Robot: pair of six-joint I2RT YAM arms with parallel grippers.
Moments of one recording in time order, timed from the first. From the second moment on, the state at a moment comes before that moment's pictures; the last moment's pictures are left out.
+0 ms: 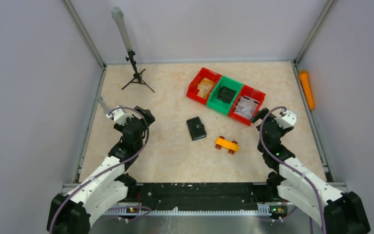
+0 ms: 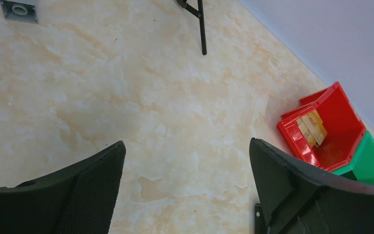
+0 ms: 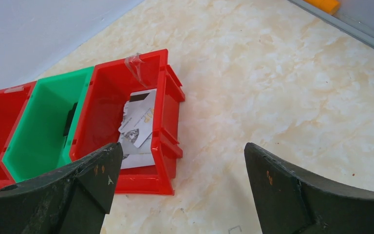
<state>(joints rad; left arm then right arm) -0.42 0.80 0.40 0.09 -0.64 -0.78 0.44 0.79 0.29 0.23 0.83 0.58</state>
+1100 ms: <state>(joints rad) -0.42 1.54 0.82 0.02 0.20 -0.55 0.44 0.82 0.29 0.34 0.60 0.52</state>
